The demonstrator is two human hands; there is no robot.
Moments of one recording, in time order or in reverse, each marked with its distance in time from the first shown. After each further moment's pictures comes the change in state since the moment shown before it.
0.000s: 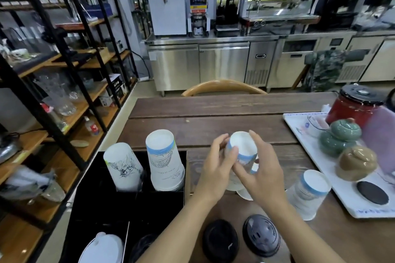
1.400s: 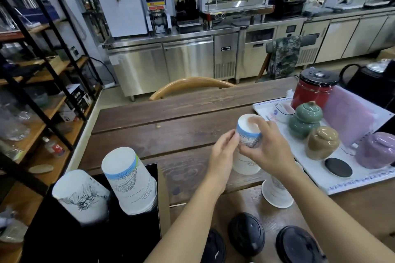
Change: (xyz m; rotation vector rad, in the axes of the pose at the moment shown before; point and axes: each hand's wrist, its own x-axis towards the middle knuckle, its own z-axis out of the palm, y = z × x) left_hand 0.048 0.007 0.072 -0.238 -0.160 -0.171; right_hand 0.048 0.059 -0.052 -0.218 -0.054 0.241
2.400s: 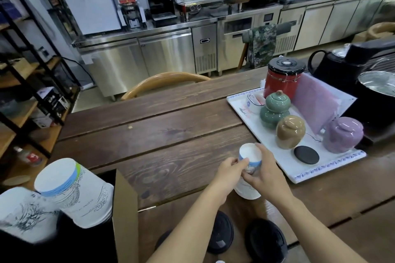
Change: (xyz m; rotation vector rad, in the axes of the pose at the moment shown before) left_hand 0.013 -0.063 0.078 0.358 -0.166 -0.387; right_hand -0.050 0.124 0.002 0.117 -0.173 0.268
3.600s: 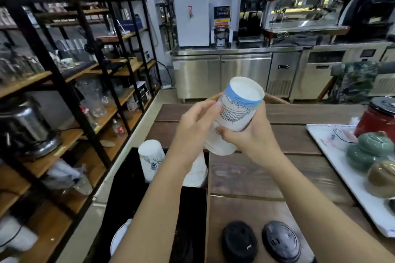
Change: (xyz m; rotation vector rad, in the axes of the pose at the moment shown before) left_hand -0.216 0.051 -0.198 -0.178 0.564 0.619; right_hand -0.038 -0.276 0.050 0.442 -0.202 -0.474
